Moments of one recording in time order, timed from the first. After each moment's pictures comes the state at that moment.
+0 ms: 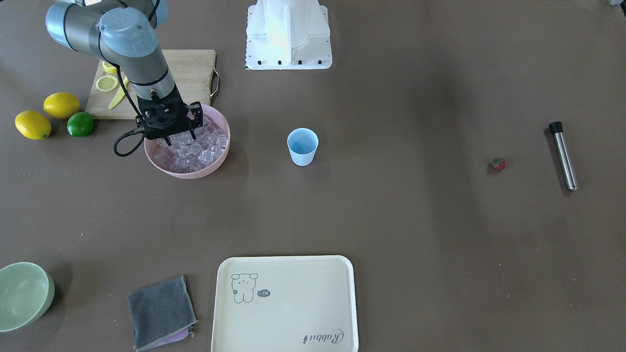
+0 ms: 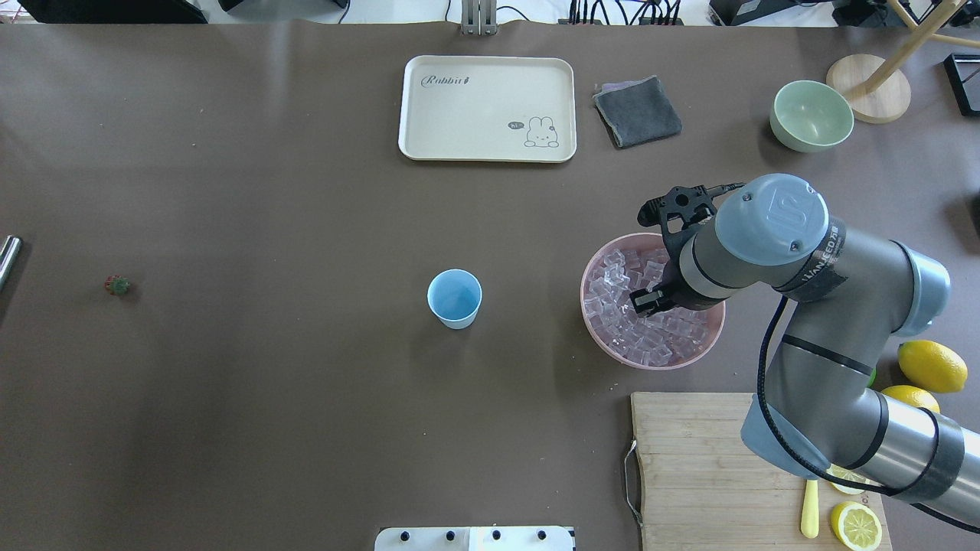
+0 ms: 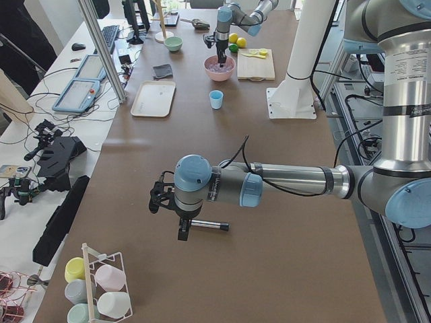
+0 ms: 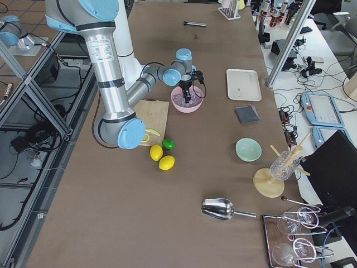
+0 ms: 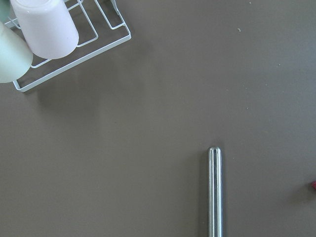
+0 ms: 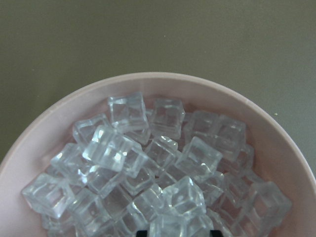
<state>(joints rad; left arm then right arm) -1.66 -1.49 -1.70 -1.68 -2.40 0.01 0.59 -1.27 1.93 -1.52 1.91 0.84</state>
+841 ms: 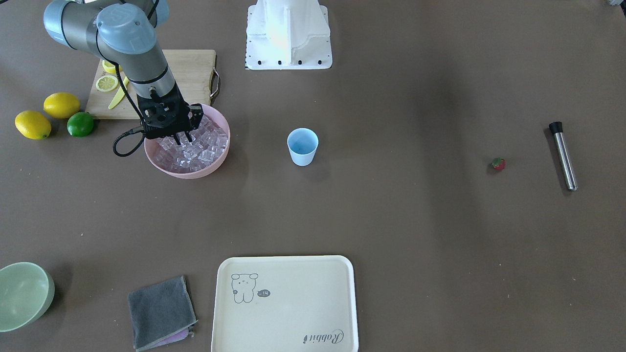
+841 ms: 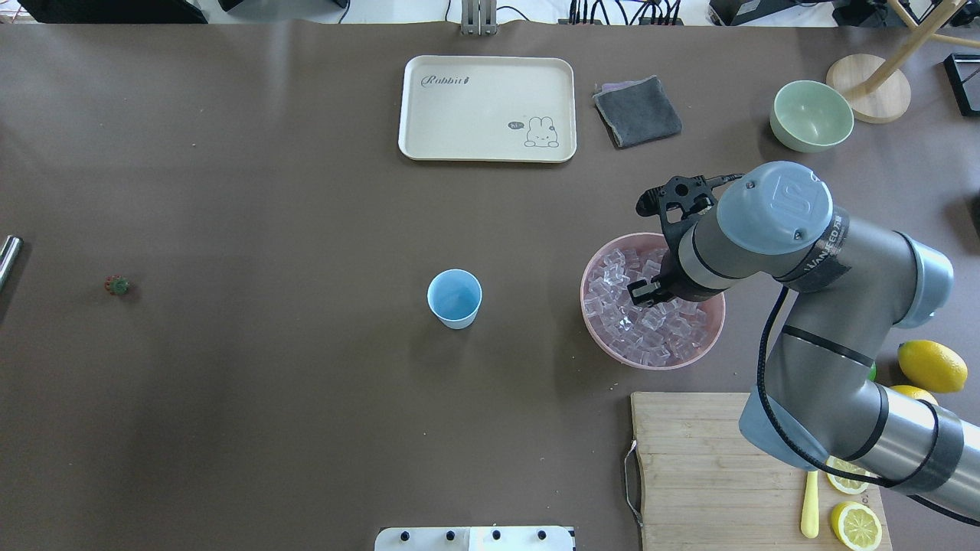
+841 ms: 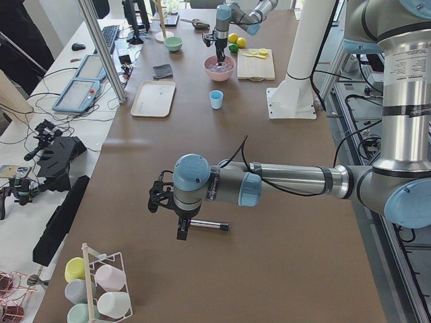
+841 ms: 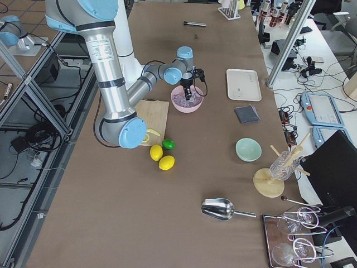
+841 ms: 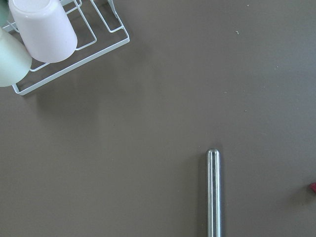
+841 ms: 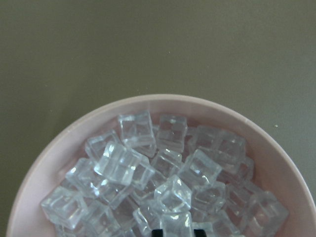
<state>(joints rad) -1.66 -1.50 -1.70 -1.68 -2.40 0.01 0.62 -1.24 1.94 -1.53 1.92 0.84</state>
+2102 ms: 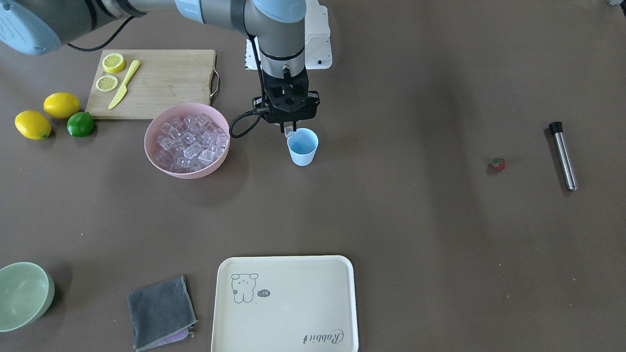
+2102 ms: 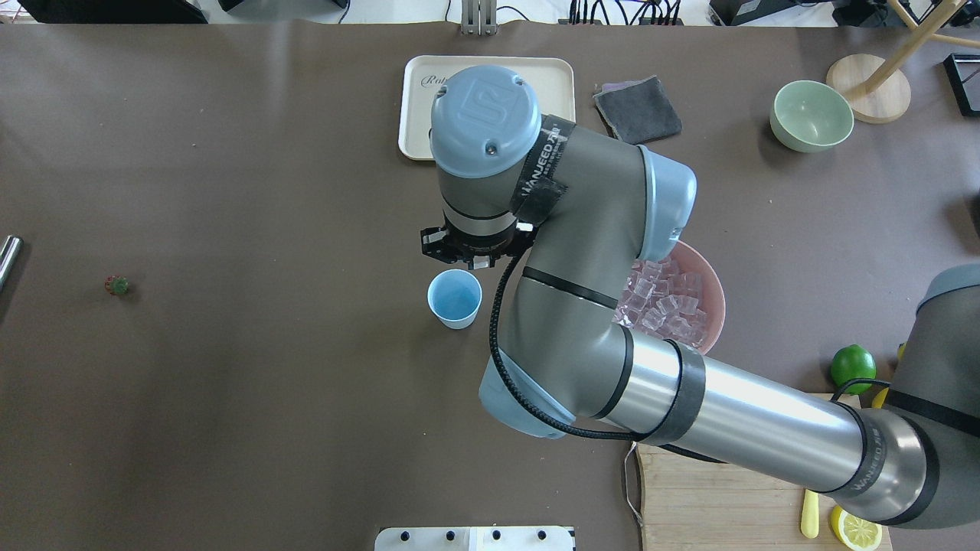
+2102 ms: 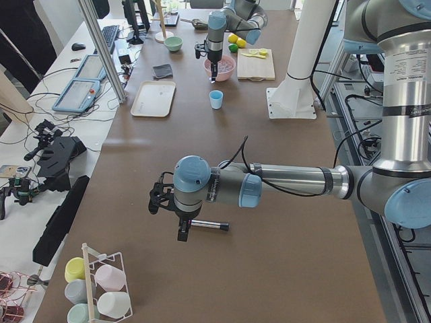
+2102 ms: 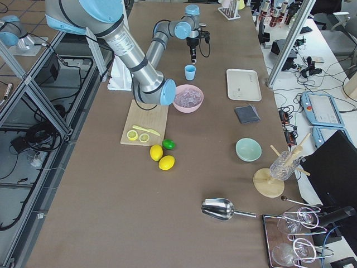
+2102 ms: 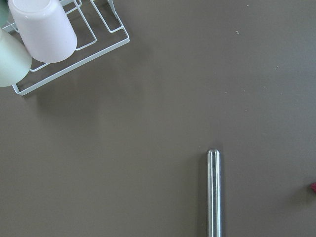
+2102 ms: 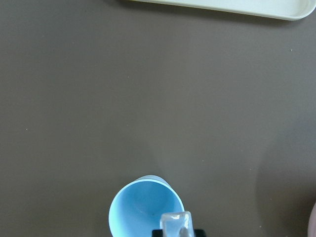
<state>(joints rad) -1.66 -1.49 -1.70 -1.68 -2.40 0.01 0.51 -0.63 1.64 -1.83 1.85 1.09</state>
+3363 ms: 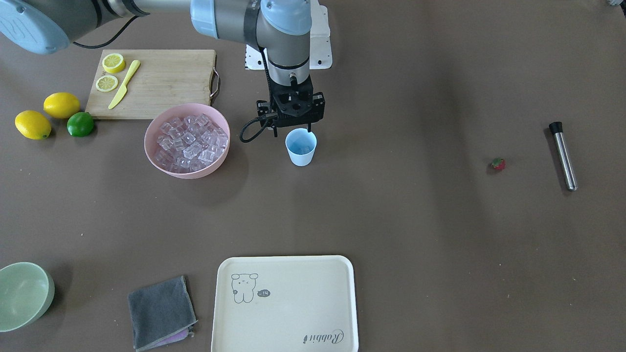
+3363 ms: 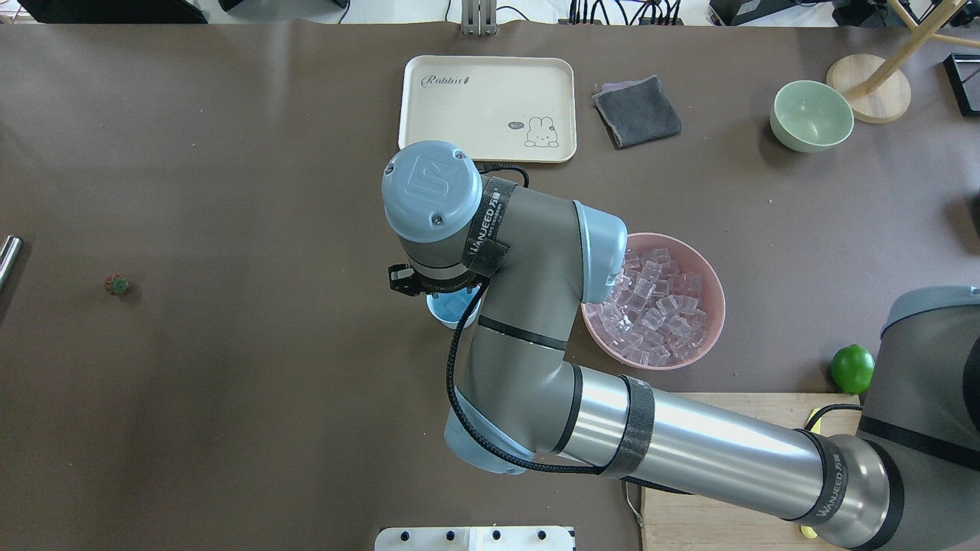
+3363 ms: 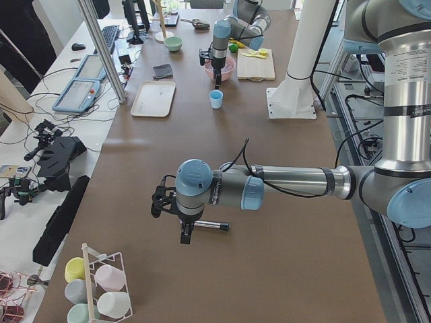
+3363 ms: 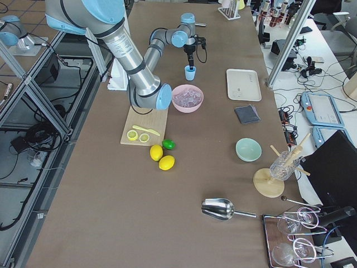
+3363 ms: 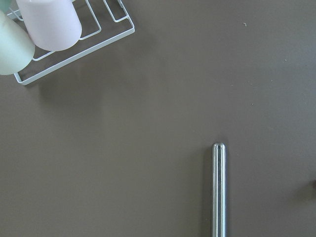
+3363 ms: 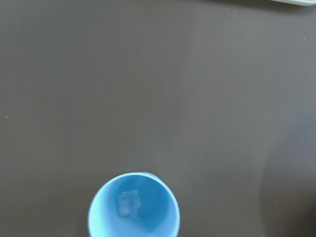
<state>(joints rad) -1.66 -1.48 -1.69 -1.68 -2.40 0.01 0.50 -0.77 1.71 -1.74 1.81 1.08</state>
